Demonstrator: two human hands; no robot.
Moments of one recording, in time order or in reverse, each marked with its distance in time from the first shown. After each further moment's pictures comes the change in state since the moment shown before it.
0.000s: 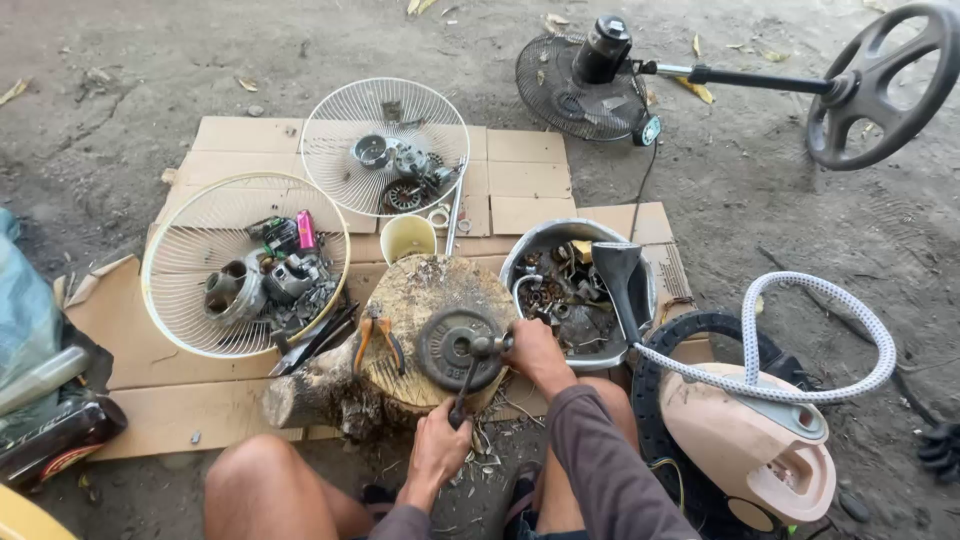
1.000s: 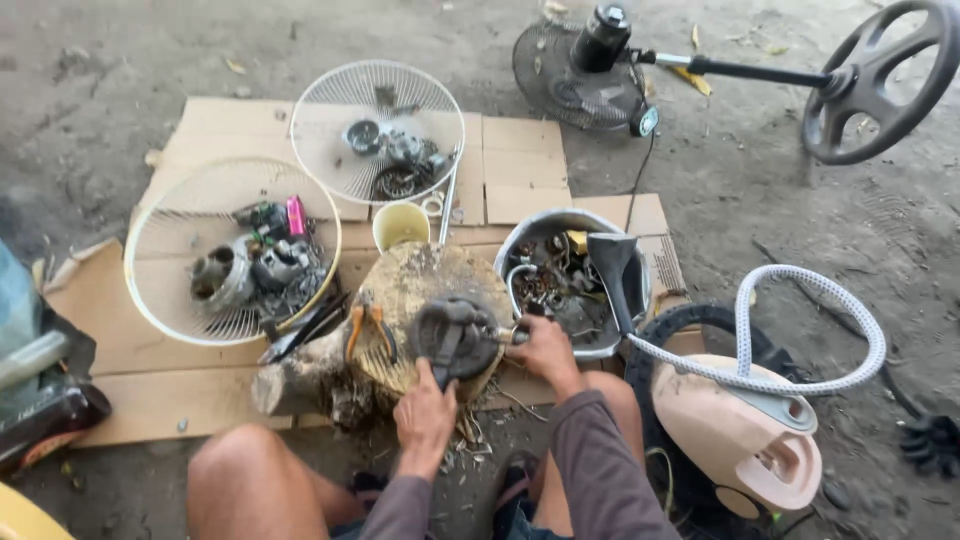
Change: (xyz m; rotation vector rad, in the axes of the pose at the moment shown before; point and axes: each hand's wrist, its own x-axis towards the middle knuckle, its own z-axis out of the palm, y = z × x) left_hand 0.073 -0.071 0.036 0.447 0.151 -0.108; right_hand -0.015 0.050 0.020 0.195 0.091 0.081
